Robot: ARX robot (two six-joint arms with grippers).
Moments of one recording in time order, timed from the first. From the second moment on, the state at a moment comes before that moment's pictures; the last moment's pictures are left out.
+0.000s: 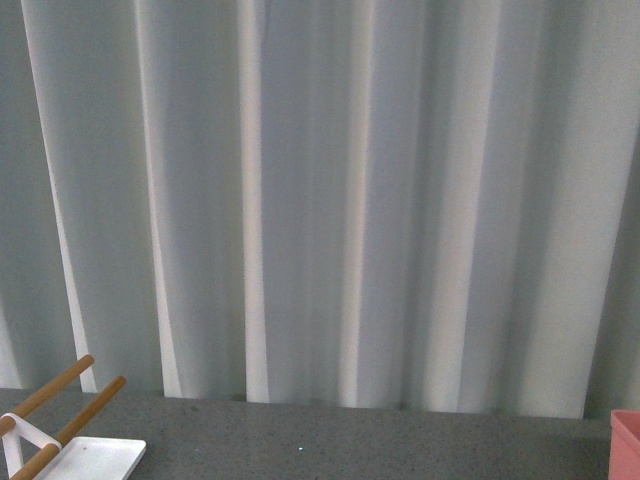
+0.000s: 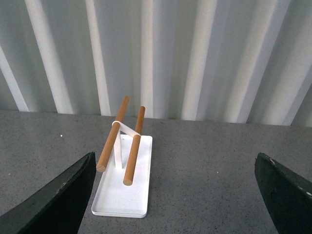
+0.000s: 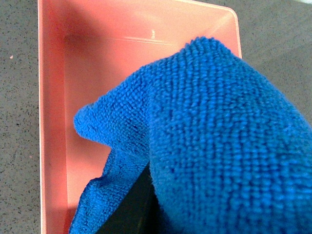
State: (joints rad) left arm 0.00 0.00 0.02 0.00 0.00 -0.01; right arm -0.28 1.57 1.01 -0.29 0.19 -0.32
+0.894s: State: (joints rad) left arm 0.00 0.00 0.02 0.00 0.00 0.00; right arm -0.23 1.40 0.46 0.92 -0.22 -0.04
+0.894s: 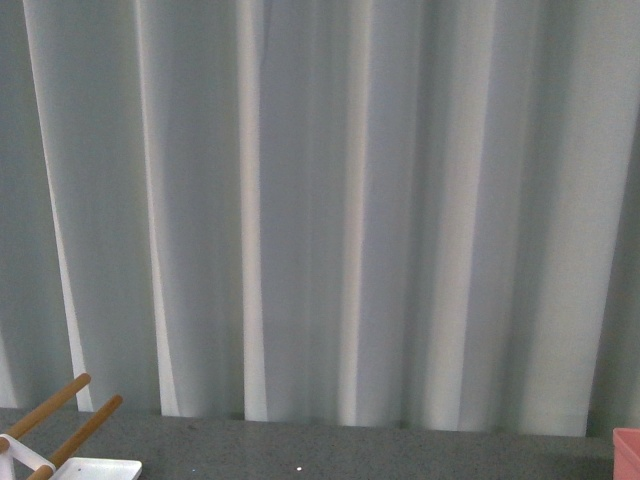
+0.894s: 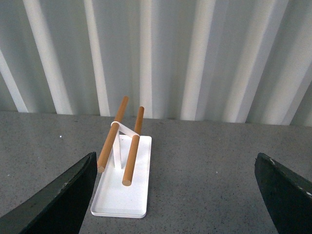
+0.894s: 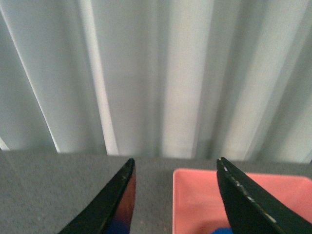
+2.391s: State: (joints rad) left arm 0.00 0.00 0.02 0.00 0.00 0.00; right arm 0.00 0.42 0.02 0.42 0.00 -0.01
